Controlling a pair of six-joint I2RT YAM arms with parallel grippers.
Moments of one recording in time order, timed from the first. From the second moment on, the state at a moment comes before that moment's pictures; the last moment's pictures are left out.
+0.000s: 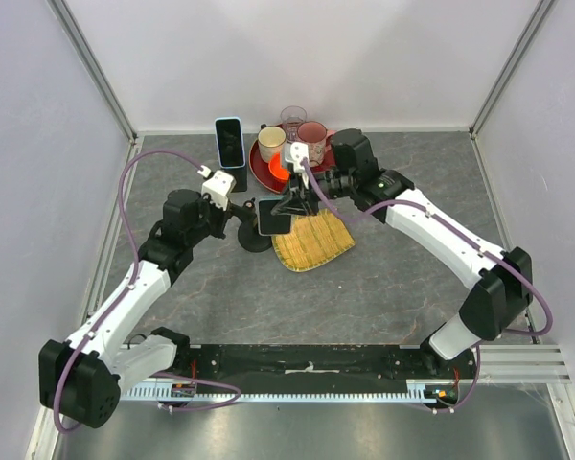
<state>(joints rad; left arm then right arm) -0.35 1.02 0.75 -0.14 0.08 0.16 0.65 1.58 1.48 -0.30 -0.84 -0.34</state>
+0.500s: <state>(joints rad) -0.30 1.04 0.77 -0.16 0.25 0.25 0.76 1.73 1.71 -0.54 -1.16 -0.97</state>
